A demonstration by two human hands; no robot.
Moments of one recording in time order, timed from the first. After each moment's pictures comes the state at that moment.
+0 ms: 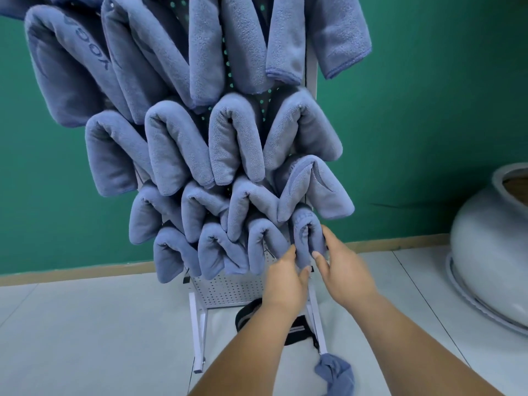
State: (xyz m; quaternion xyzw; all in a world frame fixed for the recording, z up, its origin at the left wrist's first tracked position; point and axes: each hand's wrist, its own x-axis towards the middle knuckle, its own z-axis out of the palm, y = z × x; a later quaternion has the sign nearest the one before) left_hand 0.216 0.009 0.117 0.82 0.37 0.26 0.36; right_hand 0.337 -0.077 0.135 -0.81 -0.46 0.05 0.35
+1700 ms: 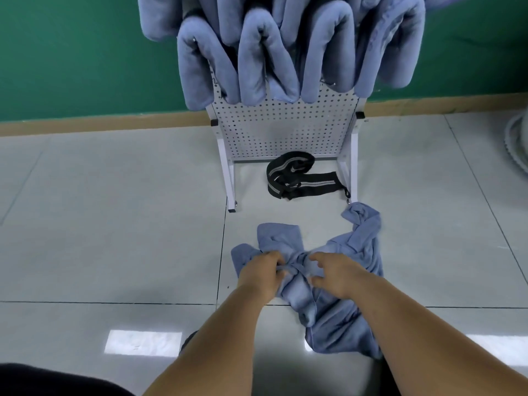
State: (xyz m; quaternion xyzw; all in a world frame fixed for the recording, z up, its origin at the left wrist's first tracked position) left_hand -0.039 -0.072 -0.118 0.87 0.39 -0.09 0.29; right_hand 0.146 -0.175 -0.078 -0.77 -0.45 0.45 -0.04
